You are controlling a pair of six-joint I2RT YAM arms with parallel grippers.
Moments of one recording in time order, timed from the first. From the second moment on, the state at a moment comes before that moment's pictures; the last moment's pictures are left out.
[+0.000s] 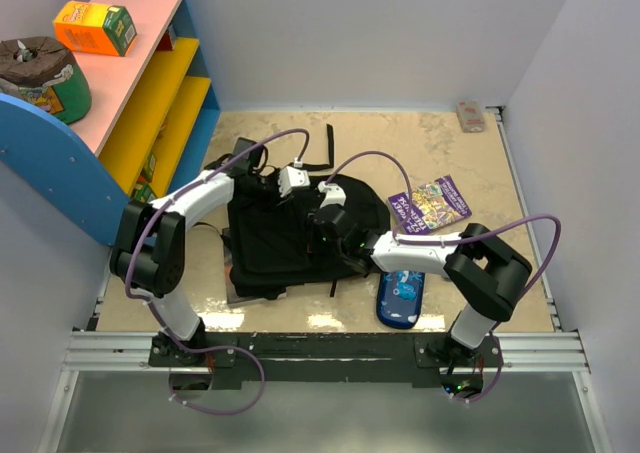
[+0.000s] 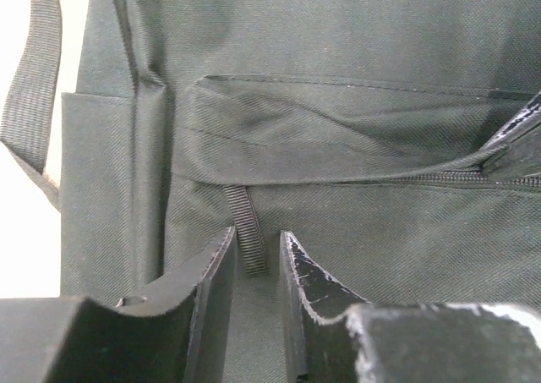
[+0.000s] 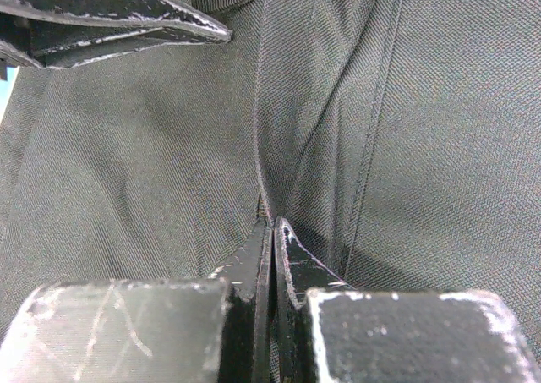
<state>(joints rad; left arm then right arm) -0.33 1.74 1.18 -0.47 0.54 0.90 0.96 1.68 0.89 0.19 0.24 0.73</state>
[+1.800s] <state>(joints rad) -0.43 1.52 0.96 -0.41 0.54 0.84 0.73 2.05 1.42 -0.06 0.17 0.70</state>
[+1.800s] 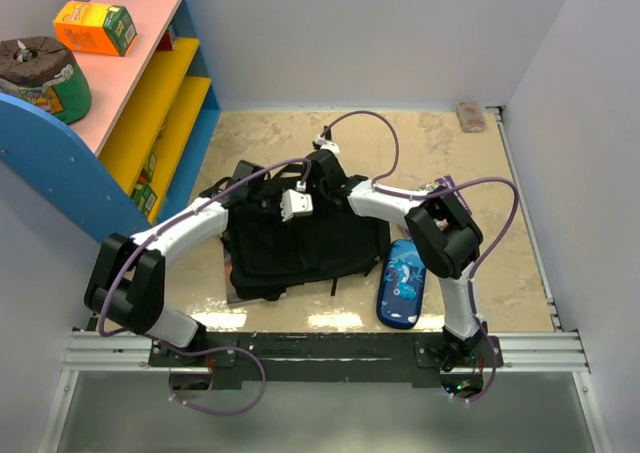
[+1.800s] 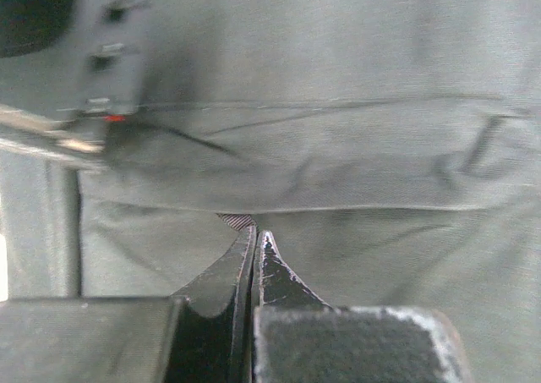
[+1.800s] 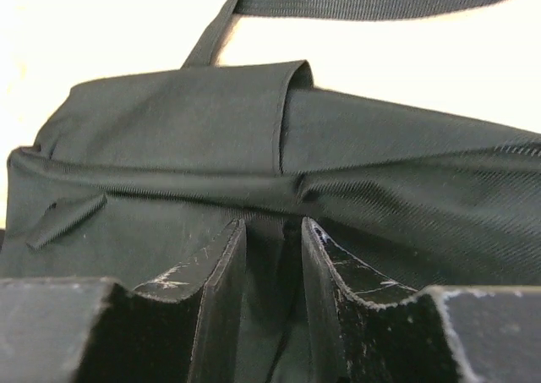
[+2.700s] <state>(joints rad) -0.57 1.30 0.88 -0.74 0.62 0.88 0.66 2.03 1.44 -0.09 0.19 0.66</state>
